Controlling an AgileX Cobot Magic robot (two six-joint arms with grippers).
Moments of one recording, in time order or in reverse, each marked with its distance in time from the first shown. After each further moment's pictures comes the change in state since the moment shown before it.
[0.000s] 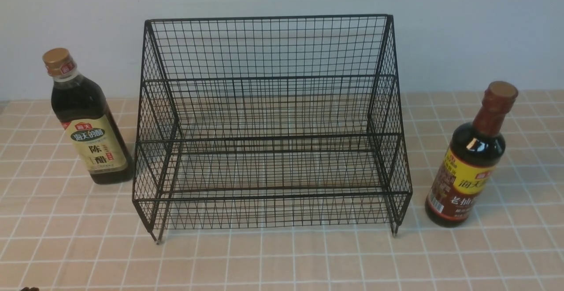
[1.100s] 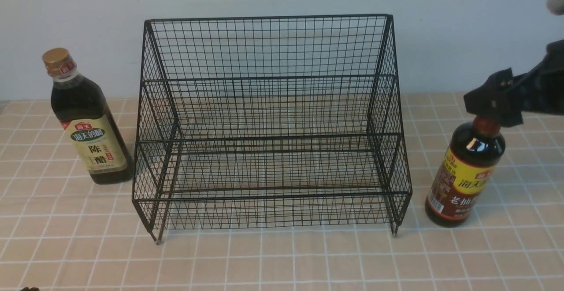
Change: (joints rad) right arm 0.088 0.409 -0.075 -0.050 -0.052 -0.150; left arm 0.000 0.000 0.000 0.000 0.000 0.000
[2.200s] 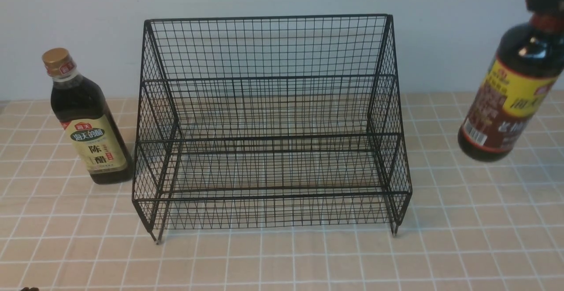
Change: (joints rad) right arm 0.002 -0.142 -0.364 -0.023 0.223 0.028; left arm 0.000 0.000 0.000 0.001 0.000 0.000
